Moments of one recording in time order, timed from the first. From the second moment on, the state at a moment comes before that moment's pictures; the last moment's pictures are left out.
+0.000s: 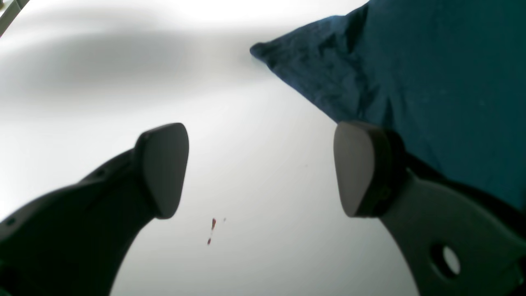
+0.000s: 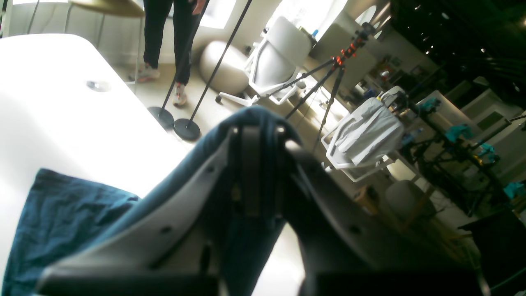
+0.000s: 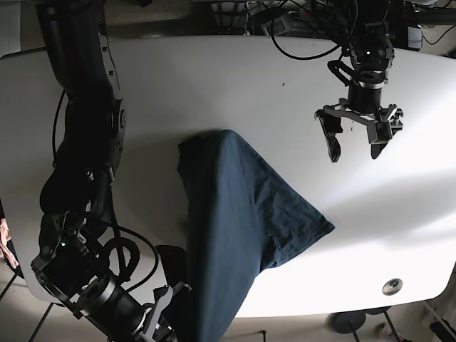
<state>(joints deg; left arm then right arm) 22.7 -1.9 -16.3 113.4 -10.8 -7.7 18.0 49.3 6.1 -1.0 101.6 14.9 40.4 -47.8</state>
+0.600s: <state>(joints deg) -16.5 -2.5 -16.5 69.3 -10.4 -7.5 24.8 46.0 5.7 -1.2 102.3 14.9 40.5 -48.1</state>
